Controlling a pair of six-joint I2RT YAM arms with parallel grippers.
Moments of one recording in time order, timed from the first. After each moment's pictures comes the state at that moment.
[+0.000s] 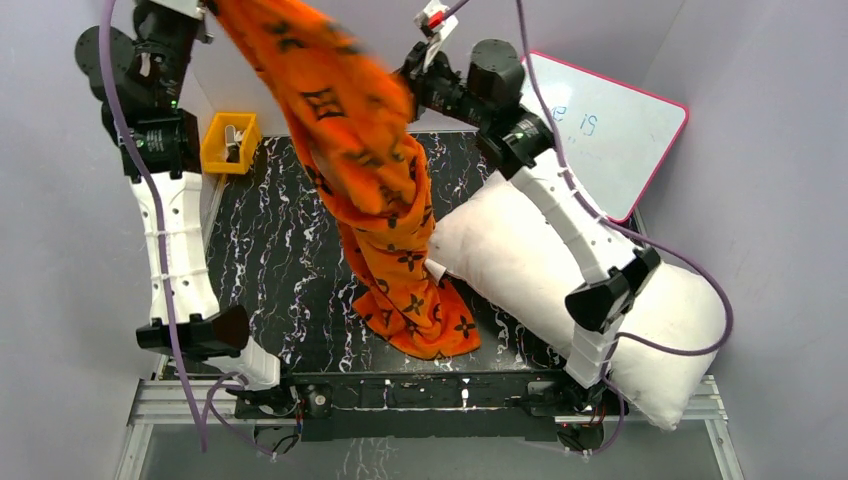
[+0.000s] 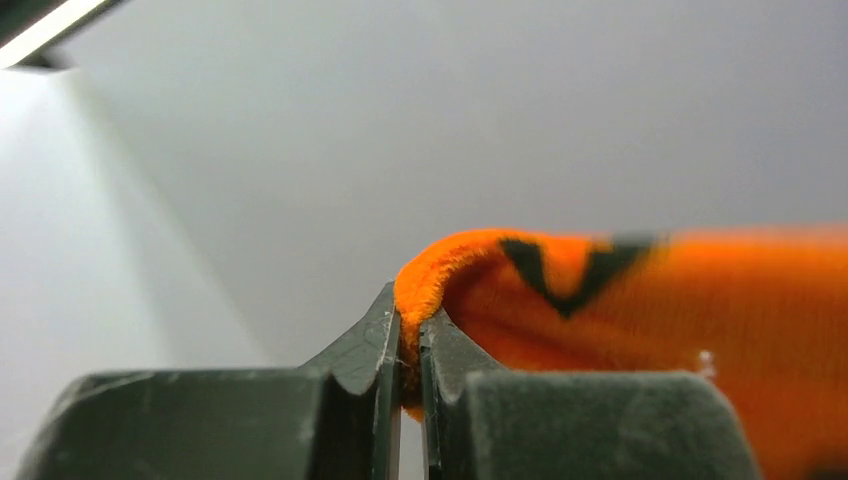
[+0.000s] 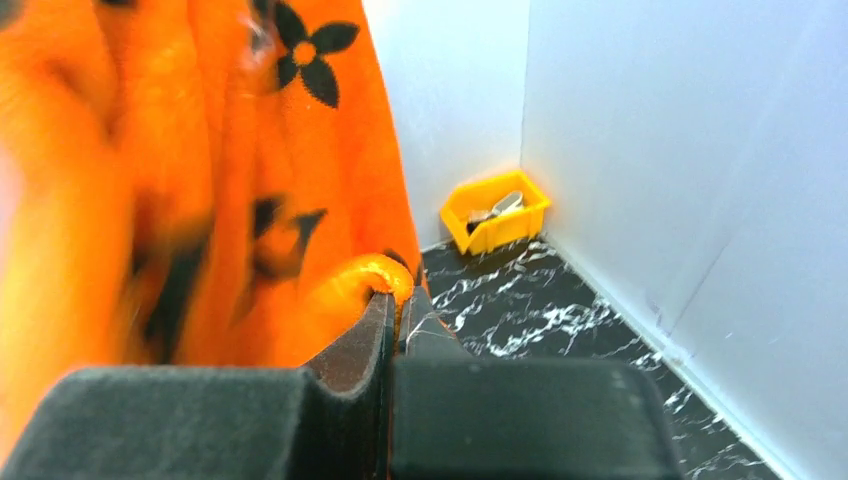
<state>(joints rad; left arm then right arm) 0.10 1.59 2.20 -0.06 0.38 0.37 0.70 1.84 2.19 -0.22 -0.48 0.19</state>
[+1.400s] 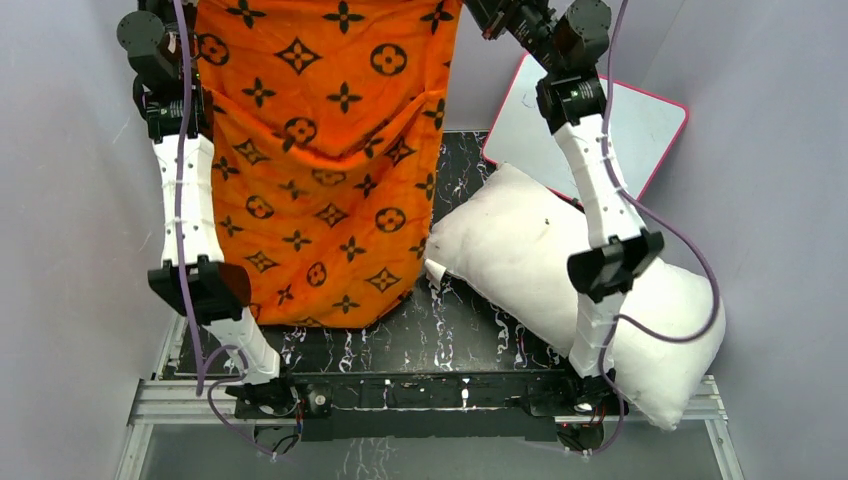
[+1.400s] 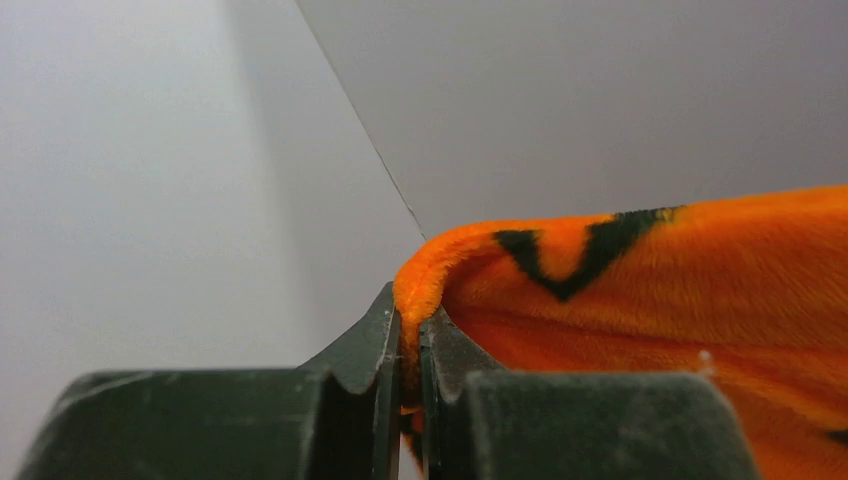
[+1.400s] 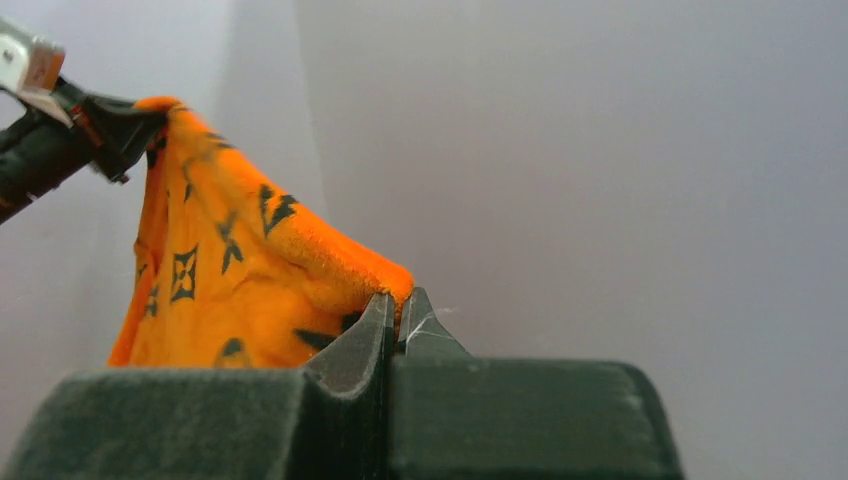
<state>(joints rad) 0.12 1.76 2.23 -0.02 -0.11 0.59 0.38 1.89 2.36 0.06 -0.49 0.30</state>
